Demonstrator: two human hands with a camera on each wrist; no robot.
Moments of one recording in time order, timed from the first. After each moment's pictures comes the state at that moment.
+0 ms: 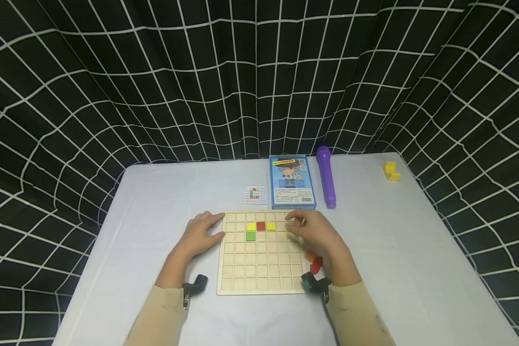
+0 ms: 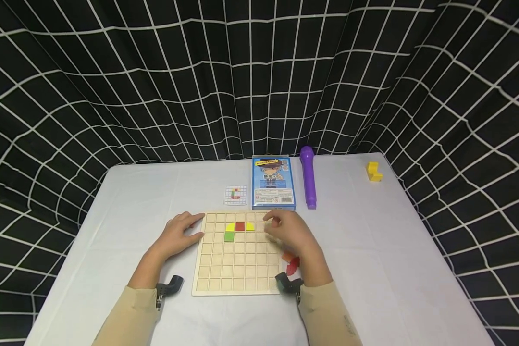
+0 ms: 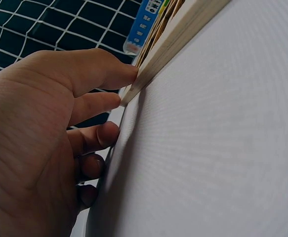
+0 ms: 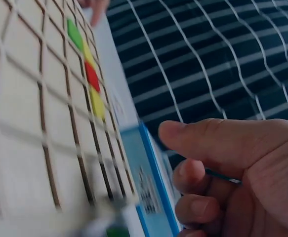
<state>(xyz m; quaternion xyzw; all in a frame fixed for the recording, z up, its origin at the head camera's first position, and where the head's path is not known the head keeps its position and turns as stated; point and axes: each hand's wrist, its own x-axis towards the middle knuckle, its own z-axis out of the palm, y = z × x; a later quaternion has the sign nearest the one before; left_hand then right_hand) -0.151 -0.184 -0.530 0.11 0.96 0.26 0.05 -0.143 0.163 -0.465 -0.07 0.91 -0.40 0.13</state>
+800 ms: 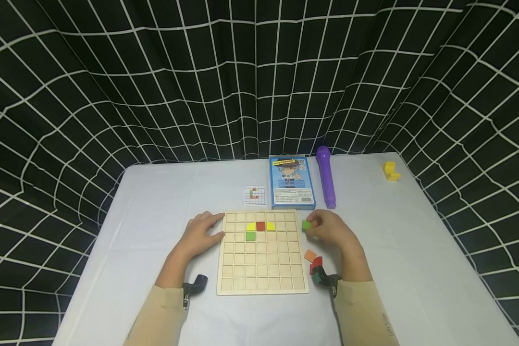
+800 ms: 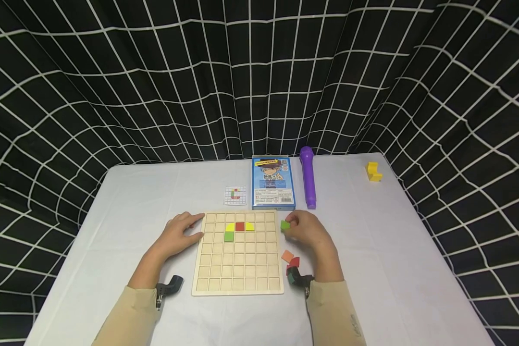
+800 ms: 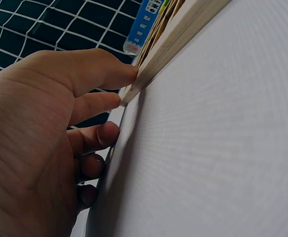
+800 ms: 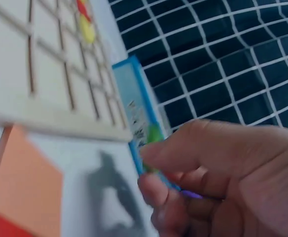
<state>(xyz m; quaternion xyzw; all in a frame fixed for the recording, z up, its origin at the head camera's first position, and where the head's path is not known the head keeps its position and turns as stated) -0.151 -0.184 -0.533 0.12 0.96 0.27 0.04 -0.152 0.203 -0.477 0.00 0.90 -0.40 0.17</state>
